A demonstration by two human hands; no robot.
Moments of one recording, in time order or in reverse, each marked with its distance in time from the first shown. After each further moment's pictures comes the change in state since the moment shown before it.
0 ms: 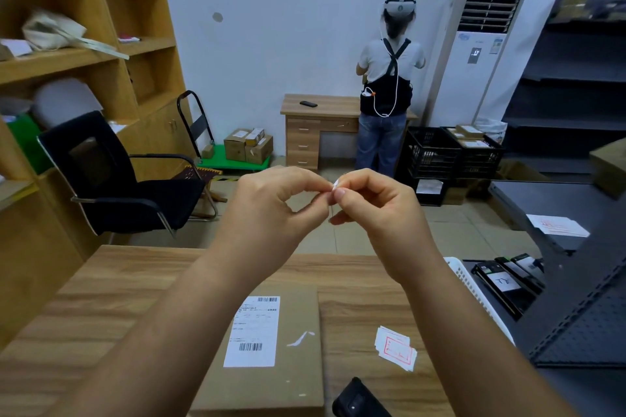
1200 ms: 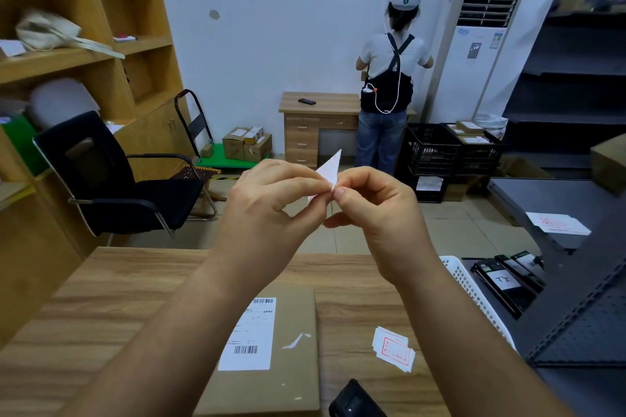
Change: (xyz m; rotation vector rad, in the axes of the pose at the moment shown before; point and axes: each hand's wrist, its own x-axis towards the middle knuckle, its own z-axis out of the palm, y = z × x) left_hand 0.001 -0.008 0.021 0.067 0.116 0.141; right_hand 0.004 0.005 -0.006 0.149 0.032 0.017
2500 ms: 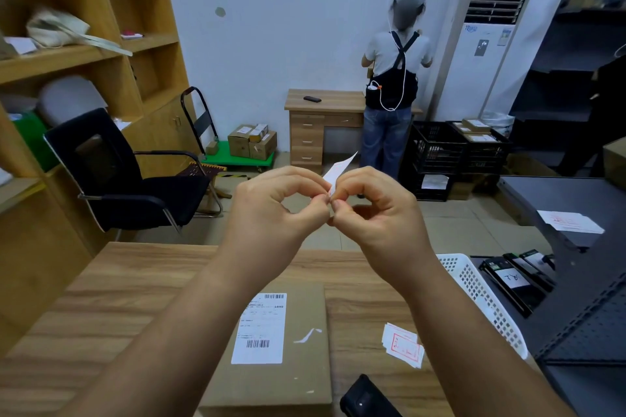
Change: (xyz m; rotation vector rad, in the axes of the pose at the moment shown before) left_hand -0.005 0.004 -0.021 -0.168 -0.107 -0.350; right_hand -0.002 0.016 0.013 -0.388 -0.041 -0.306
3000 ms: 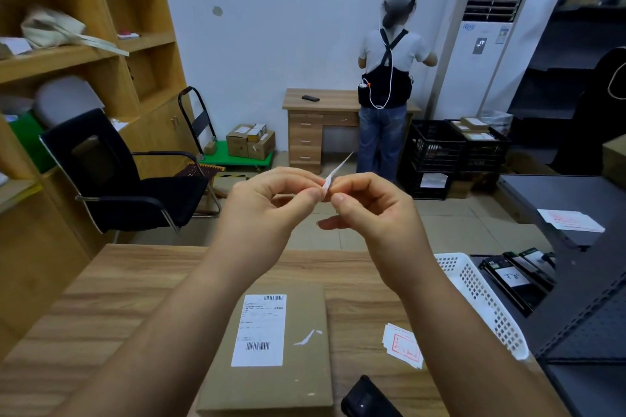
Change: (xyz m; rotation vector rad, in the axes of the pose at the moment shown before) left_hand 0.004 -0.003 -0.004 -0.258 -0.070 -0.203; right_hand -0.002 -0.008 0.005 0.405 0.047 0.301
